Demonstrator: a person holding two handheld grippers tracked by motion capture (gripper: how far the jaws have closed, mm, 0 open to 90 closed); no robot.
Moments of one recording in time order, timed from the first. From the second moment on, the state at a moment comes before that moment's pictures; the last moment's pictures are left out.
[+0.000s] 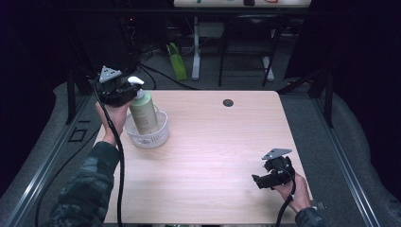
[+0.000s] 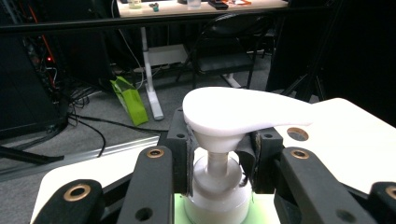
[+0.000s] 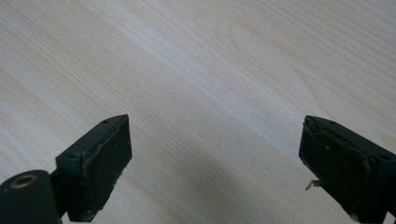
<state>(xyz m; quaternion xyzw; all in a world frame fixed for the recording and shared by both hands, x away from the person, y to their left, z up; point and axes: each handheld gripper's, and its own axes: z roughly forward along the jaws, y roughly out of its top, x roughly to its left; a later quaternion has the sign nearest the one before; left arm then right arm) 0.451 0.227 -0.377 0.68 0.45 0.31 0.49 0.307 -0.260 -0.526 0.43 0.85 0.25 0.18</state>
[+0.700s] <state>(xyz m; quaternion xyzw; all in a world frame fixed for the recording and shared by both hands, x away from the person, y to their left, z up) 0.445 0.231 -0.397 0.68 0.47 0.30 0.47 0.307 -0.259 -0.526 0.43 0.85 0.25 0.18</state>
